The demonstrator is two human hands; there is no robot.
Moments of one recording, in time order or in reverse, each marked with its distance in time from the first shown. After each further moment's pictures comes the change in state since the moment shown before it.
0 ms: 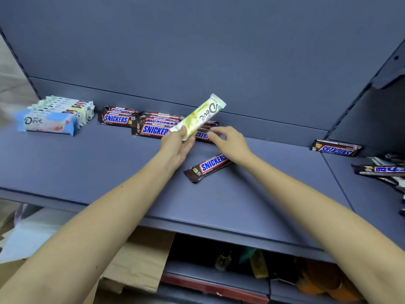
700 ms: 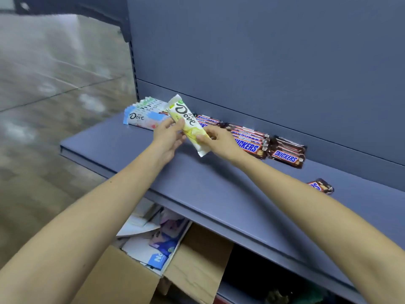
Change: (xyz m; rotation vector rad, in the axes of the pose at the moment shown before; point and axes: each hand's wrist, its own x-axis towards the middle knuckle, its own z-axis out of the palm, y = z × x) left_hand -0.001 0.145 -0.164 0.311 0.113 0.339; right_hand 0.044 -0.159 0.150 0.234 -0.310 -0.257
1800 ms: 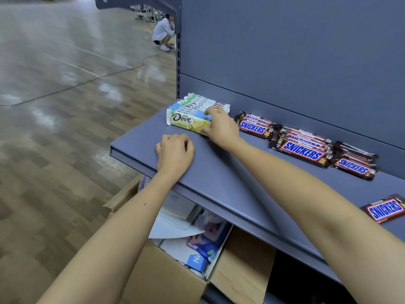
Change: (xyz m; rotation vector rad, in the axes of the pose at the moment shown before) left_hand 0.030 -0.018 -0.128 1.328 0.254 0.387; right_hand 0.103 -0.049 0.108 -0.535 0.047 0.022
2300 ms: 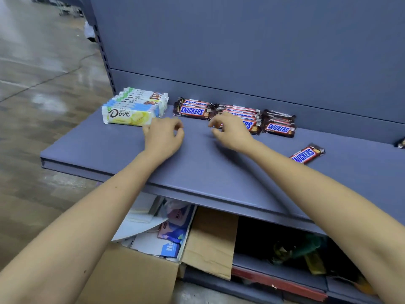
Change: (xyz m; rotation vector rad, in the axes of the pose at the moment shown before) left_hand -0.013 0.097 0.012 -0.039 -0.178 0.264; right_hand -0.110 0.118 -0.065 0.070 0.090 0.096
